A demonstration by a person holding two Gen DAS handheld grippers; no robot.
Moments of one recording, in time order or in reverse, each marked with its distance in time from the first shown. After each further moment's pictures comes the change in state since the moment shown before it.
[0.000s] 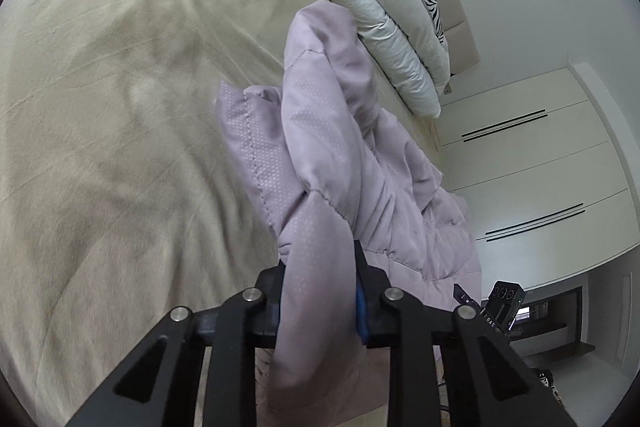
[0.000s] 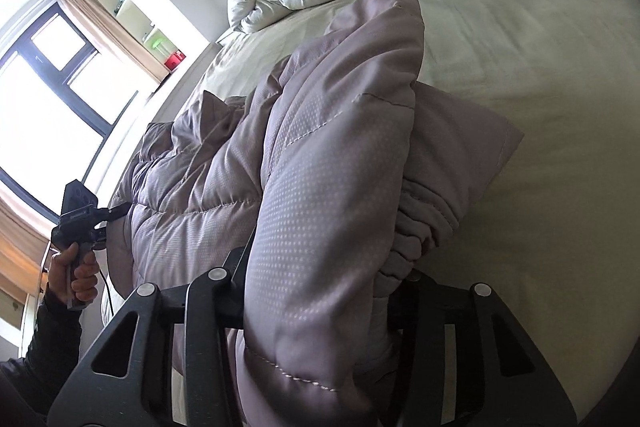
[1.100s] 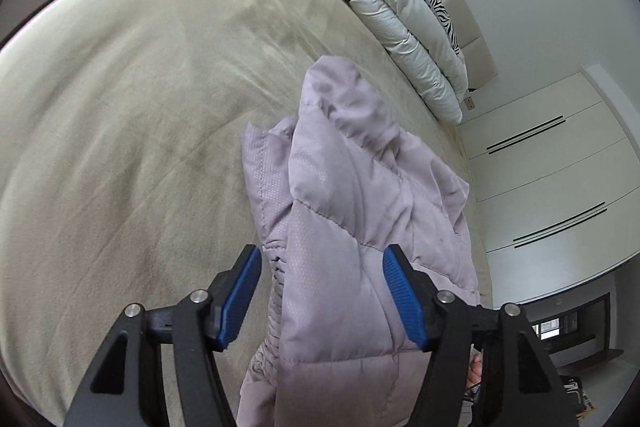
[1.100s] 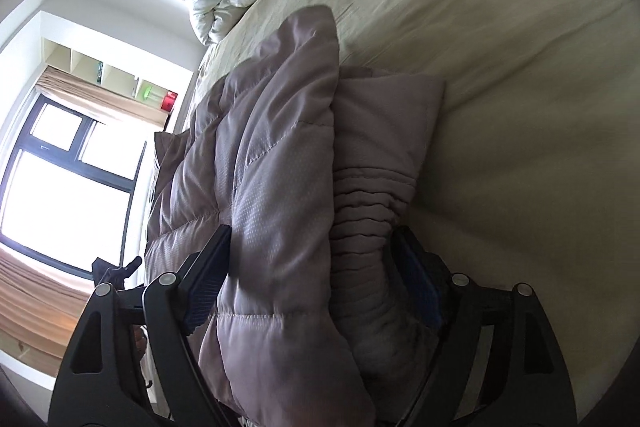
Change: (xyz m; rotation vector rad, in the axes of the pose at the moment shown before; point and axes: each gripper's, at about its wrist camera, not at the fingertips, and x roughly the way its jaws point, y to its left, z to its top) left arm -0.105 0.047 -0.121 0.023 -0.142 0.145; right arm -0.064 -0.061 -0.180 0.362 -0.011 0.084
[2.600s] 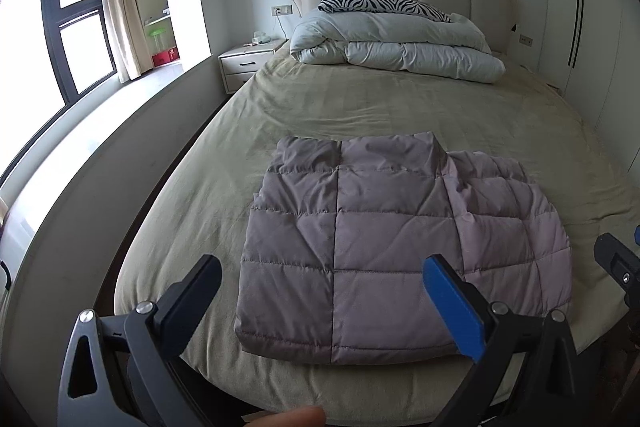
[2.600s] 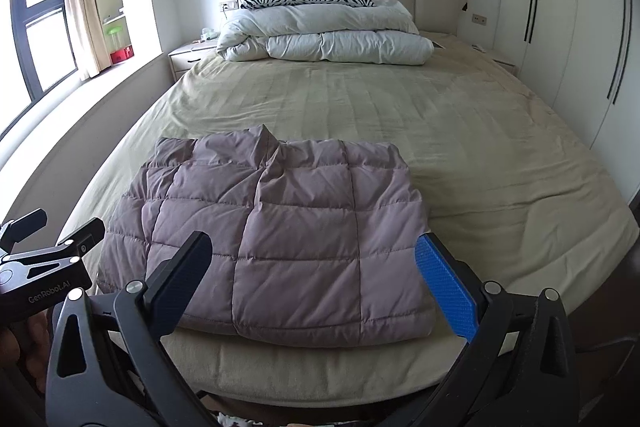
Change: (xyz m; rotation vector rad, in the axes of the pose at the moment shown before) left arm -0.057 -0.223 -0.140 0.520 -0.266 0.641; right arm -0.097 0.309 -0.149 -0.557 -0.294 -0.540
